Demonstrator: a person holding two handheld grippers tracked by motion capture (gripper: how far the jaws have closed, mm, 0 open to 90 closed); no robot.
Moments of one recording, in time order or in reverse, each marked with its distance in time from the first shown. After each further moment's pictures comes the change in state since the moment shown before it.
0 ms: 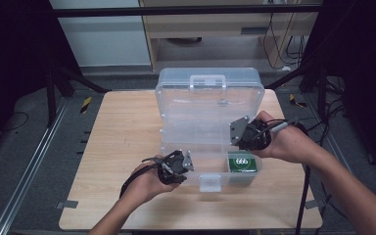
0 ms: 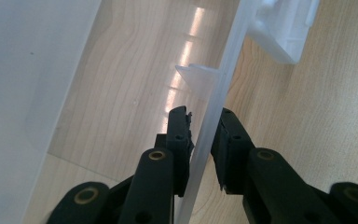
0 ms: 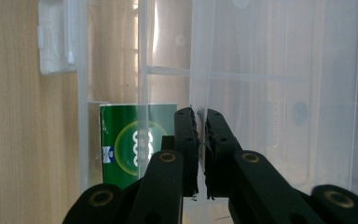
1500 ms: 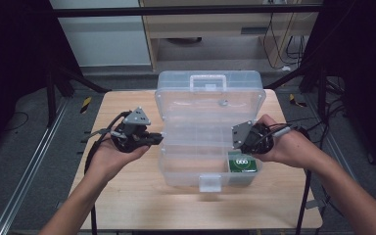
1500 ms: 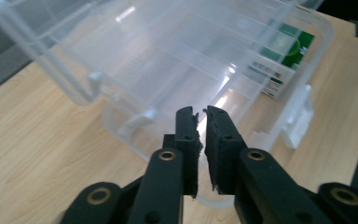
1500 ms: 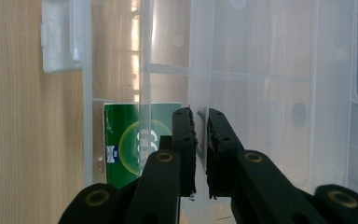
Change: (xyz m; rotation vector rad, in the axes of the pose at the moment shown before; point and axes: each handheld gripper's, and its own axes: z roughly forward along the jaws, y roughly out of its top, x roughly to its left) left arm 0.068 -0.029 -0.134 -0.381 0.096 -0.284; right arm 0.009 -0.006 0.001 -0.025 -0.022 -0.011
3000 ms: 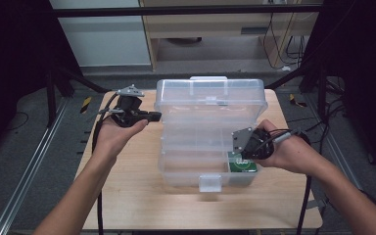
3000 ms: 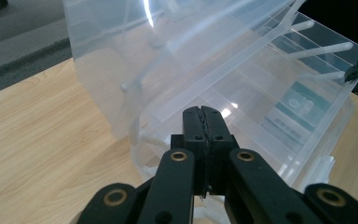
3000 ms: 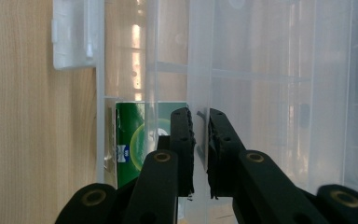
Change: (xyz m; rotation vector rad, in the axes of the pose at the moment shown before) left arm 0.046 0.018 0.014 -0.096 -0.008 -0.195; right arm 0.012 -0.002 0.002 0.002 -0.001 -0.008
